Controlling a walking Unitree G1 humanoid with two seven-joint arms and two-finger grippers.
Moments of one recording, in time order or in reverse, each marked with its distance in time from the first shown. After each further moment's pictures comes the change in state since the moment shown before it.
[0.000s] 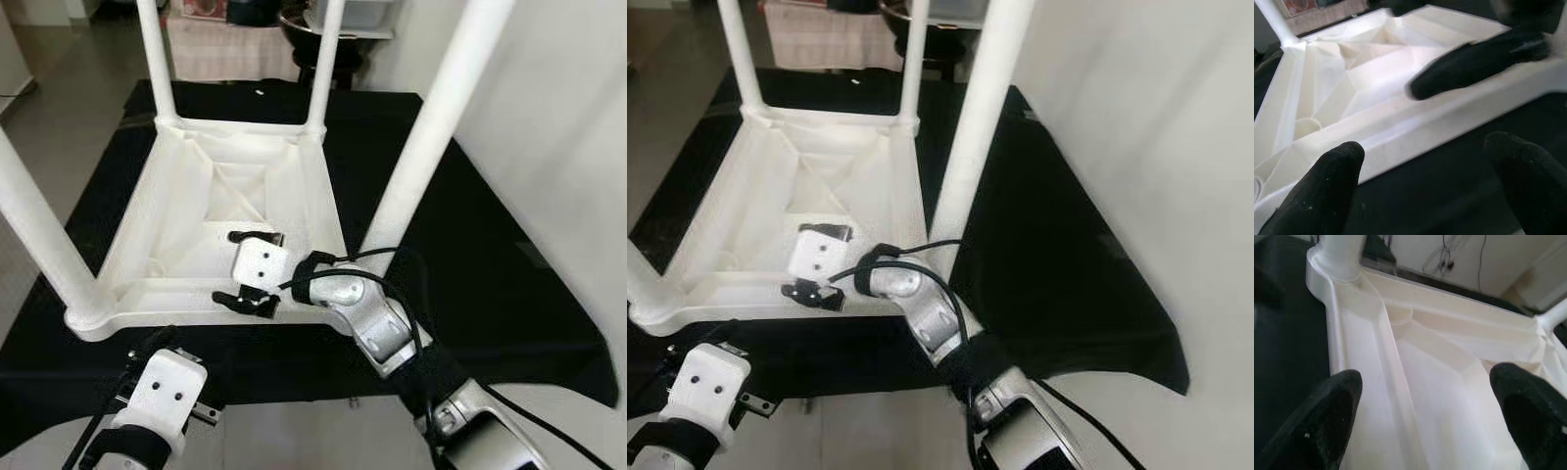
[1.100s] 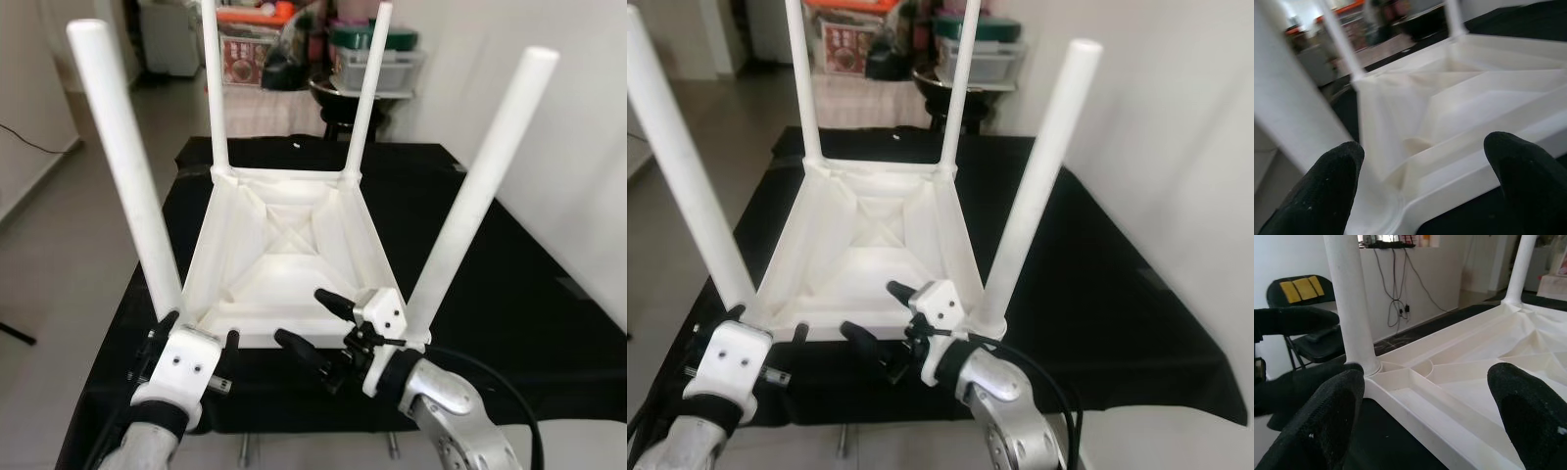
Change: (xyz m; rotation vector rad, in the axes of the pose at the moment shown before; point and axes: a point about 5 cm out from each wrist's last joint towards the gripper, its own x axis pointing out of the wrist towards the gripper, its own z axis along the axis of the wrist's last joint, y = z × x) left arm 0.031 -0.013 -0.001 0.034 -0.038 0.040; right arm -0.082 0.055 -0.037 0.624 -0.110 -0.301
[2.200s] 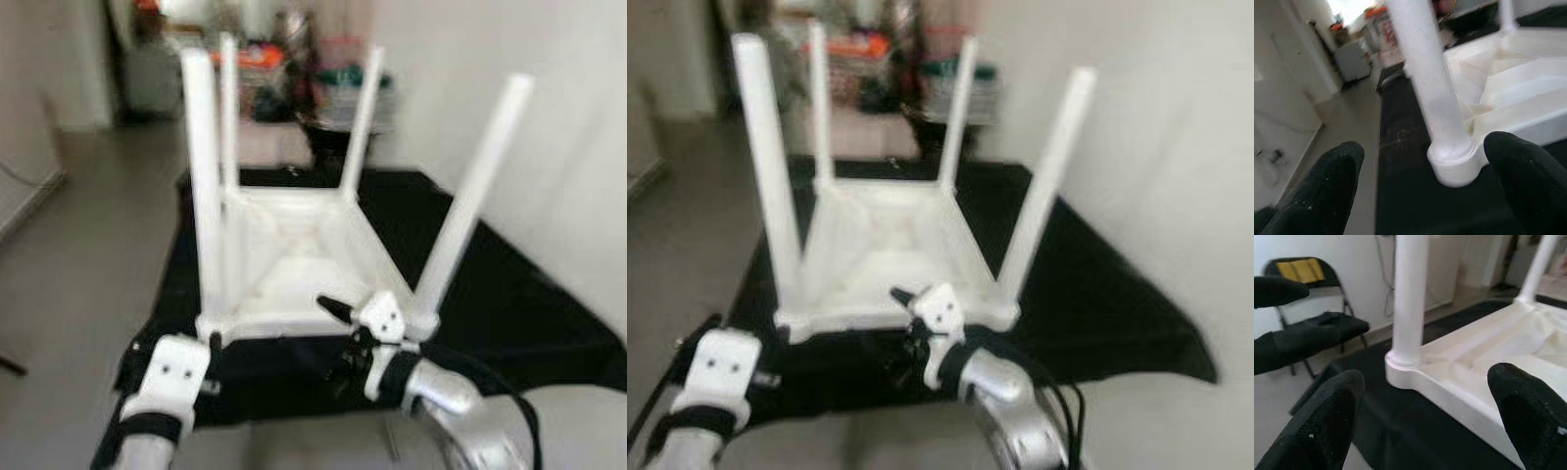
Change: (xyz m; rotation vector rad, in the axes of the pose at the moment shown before) left arm -0.008 0.012 -0.008 -0.003 0.060 0.193; right arm -0.001 -0.003 -0.011 -0.008 0.063 -0.009
